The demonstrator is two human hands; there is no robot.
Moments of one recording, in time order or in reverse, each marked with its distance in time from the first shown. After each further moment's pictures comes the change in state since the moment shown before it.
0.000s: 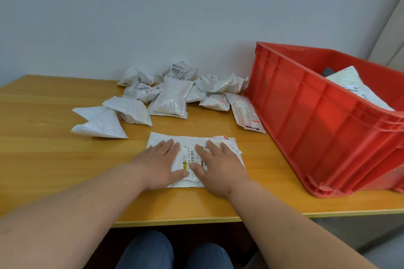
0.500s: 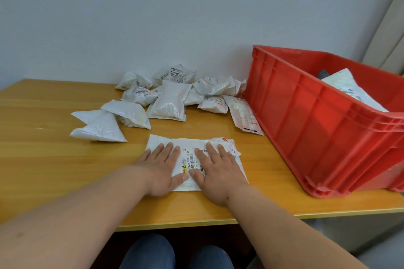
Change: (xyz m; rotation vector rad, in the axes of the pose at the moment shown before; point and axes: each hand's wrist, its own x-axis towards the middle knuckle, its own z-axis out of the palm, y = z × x) left_hand -0.002 0.004 0.002 0.085 -0.079 -0.029; right_hand -0.003 0.001 0.013 -0.060 -0.001 0.003
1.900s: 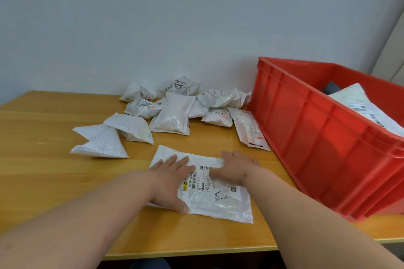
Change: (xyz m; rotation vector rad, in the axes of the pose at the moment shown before) left_hand 0.013 -0.002 -0.031 -0.024 -0.073 0.165; right_hand 0.045 0.031 -0.060 0.103 -0.202 0.267
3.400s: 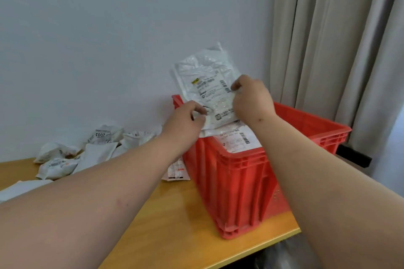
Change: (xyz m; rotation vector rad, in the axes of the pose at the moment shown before) left_hand 0.024 0.254 -0.192 -0.854 0.977 0.301; right_hand -0.119 0.185 -0.212 0.390 1.083 0.034
